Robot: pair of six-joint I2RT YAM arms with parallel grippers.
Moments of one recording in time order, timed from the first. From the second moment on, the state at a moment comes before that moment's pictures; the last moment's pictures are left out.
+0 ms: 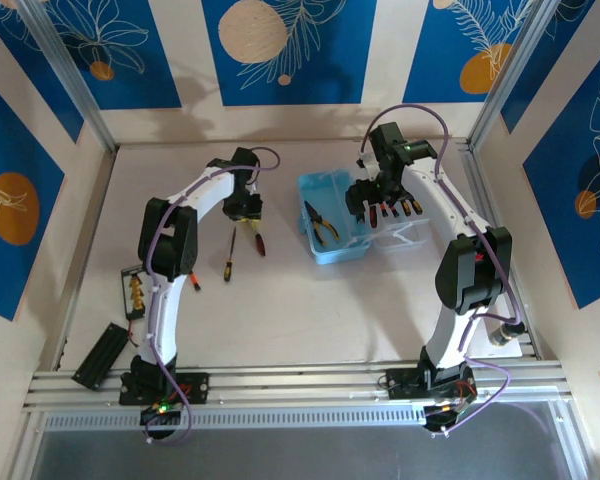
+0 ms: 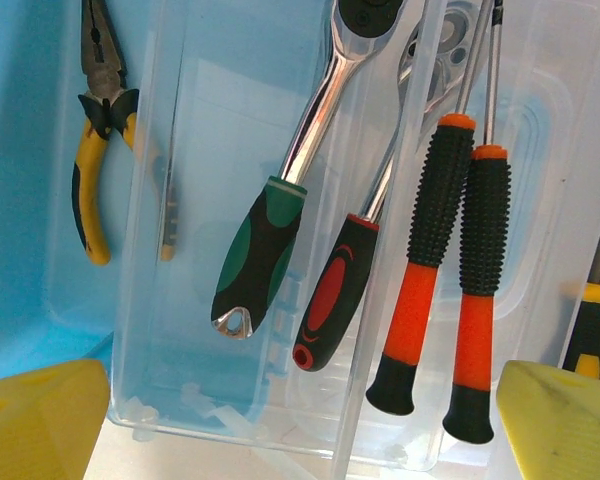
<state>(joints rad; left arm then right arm) -0.35 2.30 1.88 -0.93 0.07 -0.32 0.27 1.82 1.71 -1.13 0.00 -0.07</state>
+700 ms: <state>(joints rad) -0.35 2.17 1.81 -0.96 0.19 -0.28 0.32 1.80 1.71 -1.12 -0.11 -0.03</state>
